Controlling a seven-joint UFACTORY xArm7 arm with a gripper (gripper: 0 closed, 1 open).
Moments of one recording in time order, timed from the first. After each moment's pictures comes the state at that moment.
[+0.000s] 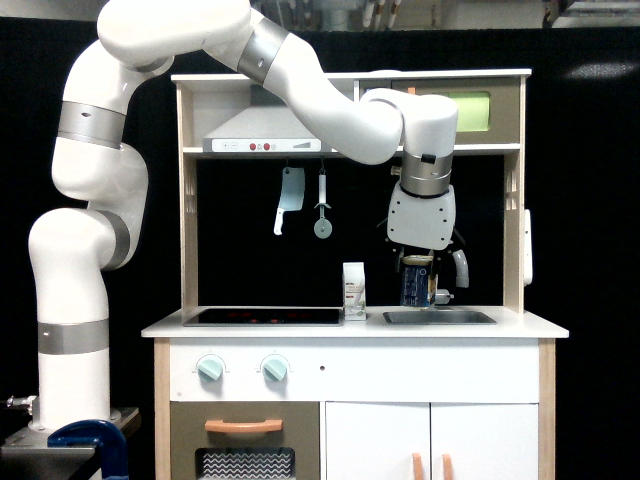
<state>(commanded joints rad) -0.16 0.21 0.32 1.24 0.62 1.01 -1.41</state>
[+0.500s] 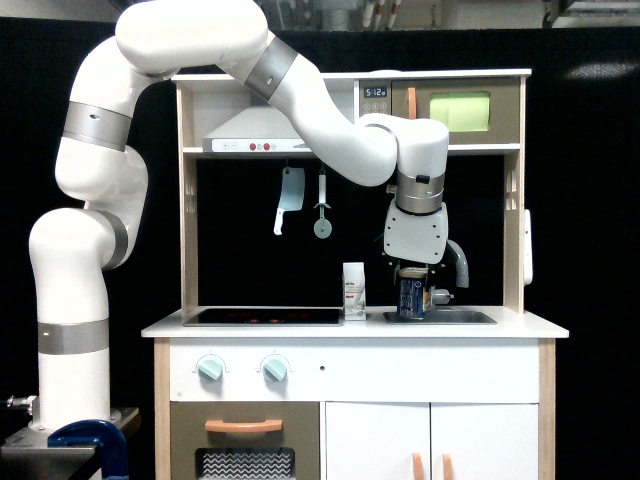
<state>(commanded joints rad) -0.11 0.26 0.35 1.22 0.62 0.92 -1.39</state>
